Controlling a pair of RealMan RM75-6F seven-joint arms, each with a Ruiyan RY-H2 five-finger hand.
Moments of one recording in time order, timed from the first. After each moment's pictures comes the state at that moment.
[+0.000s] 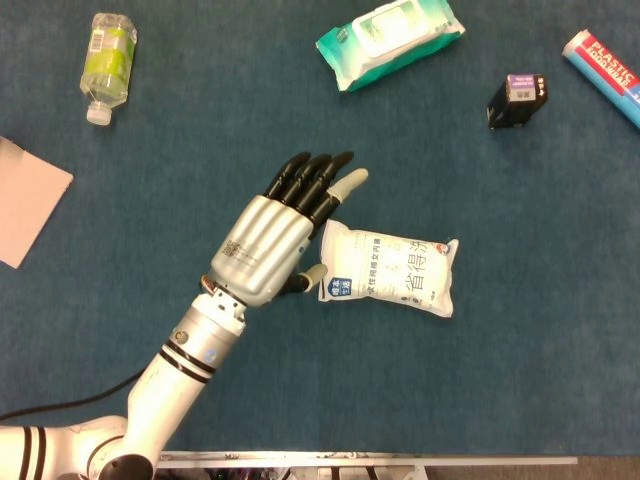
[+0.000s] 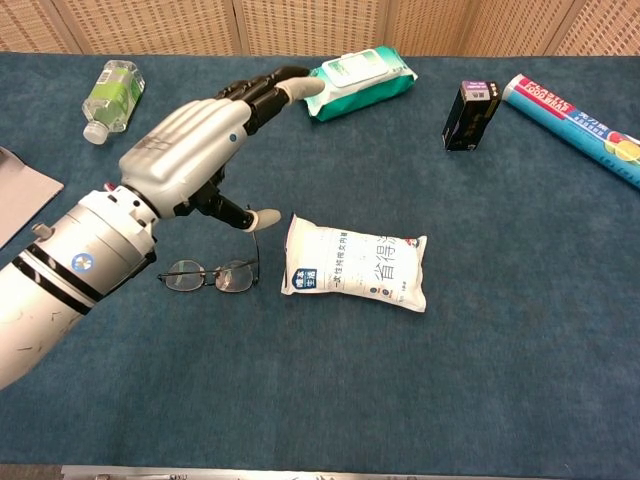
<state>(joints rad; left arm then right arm) -0.53 -1.61 -0.13 -1.94 1.39 1.19 0.48 -0.08 -0.96 0.18 -1.66 -1.43 1.72 0.21</state>
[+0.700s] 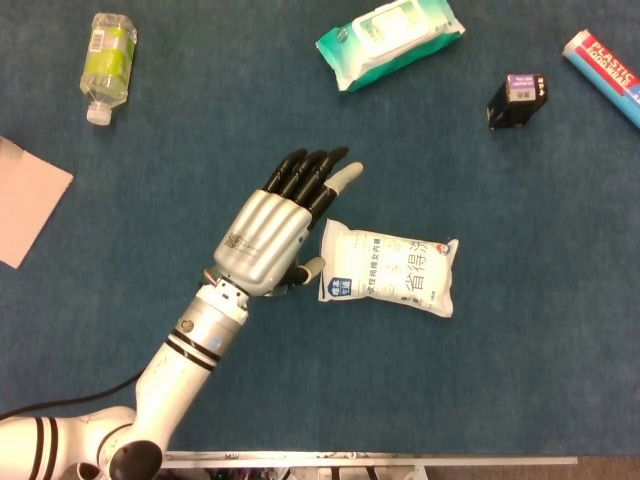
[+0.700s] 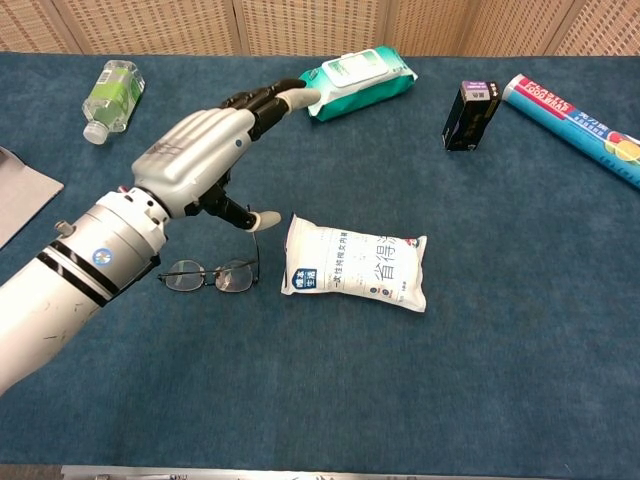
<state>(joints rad) -0.56 -1.65 -0.14 -1.86 1.33 1.18 0.45 -0.10 -0.95 0.19 -1.66 -1.42 1.74 0.23</state>
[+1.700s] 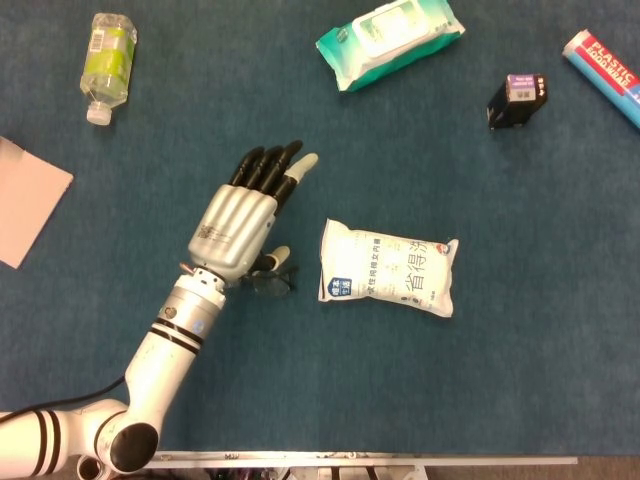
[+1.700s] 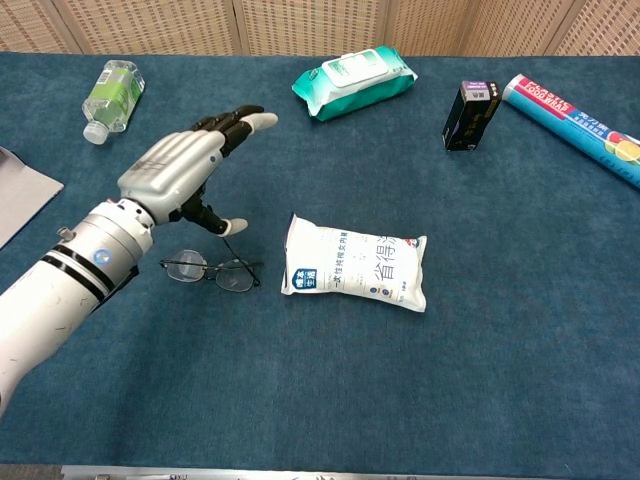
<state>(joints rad) -0.54 -1.66 -0.12 -1.70 1.25 1.18 0.40 -0.10 -0.96 0.19 -1.66 -1.42 1.74 0.23</state>
